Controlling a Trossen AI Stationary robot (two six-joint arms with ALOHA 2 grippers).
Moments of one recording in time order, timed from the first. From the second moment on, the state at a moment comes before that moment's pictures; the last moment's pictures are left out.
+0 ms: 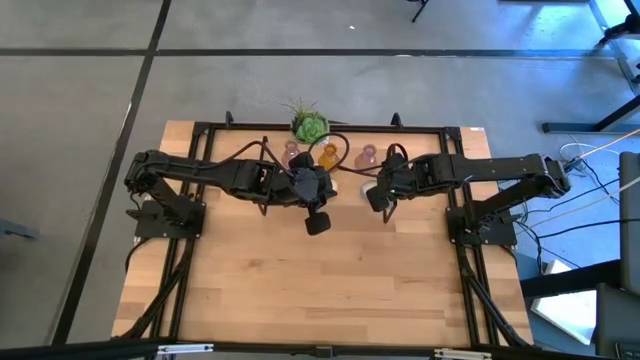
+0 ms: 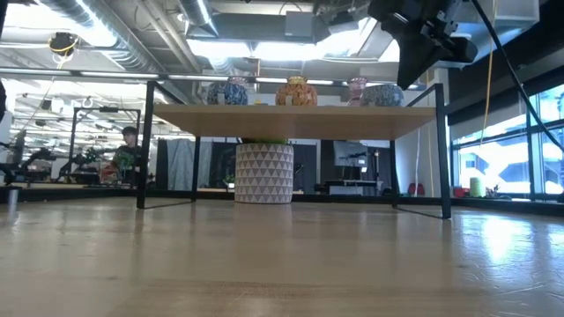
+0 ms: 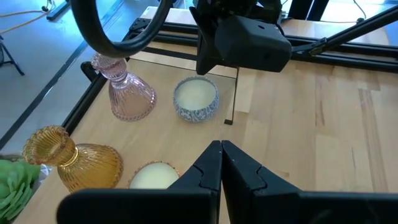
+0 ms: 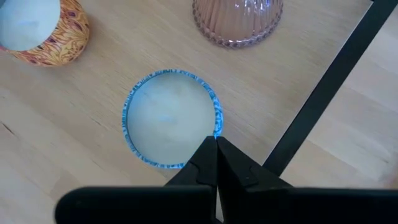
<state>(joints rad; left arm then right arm) -0.12 1.63 1.65 -0.68 -0.38 -0.22 0.05 1.36 1.26 -1.12 0.33 1.01</state>
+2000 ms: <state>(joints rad) -0.04 1.44 1.65 -0.63 -0.30 -0.22 0.51 1.23 1.44 -0.90 0.44 0.59</state>
